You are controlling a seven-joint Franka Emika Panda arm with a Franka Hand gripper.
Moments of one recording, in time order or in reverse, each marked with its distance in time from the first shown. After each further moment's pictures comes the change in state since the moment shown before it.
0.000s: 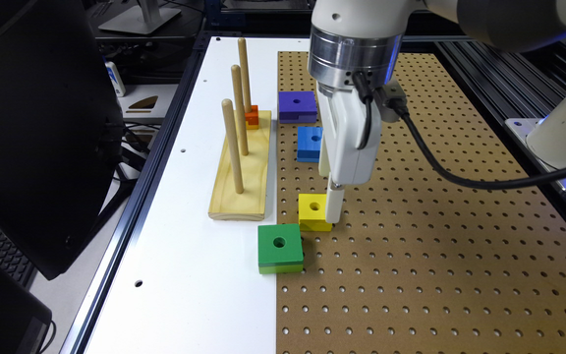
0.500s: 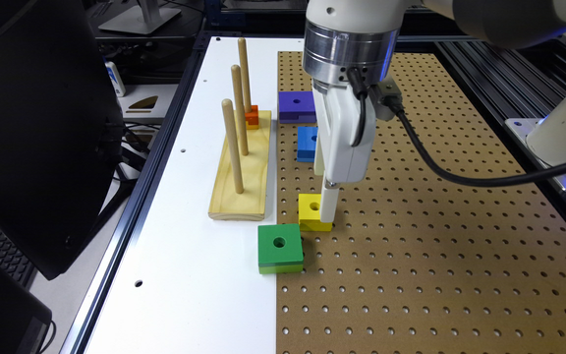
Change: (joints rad) arm 0.000 0.016 0.000 0.007 -0.001 0.004 0.000
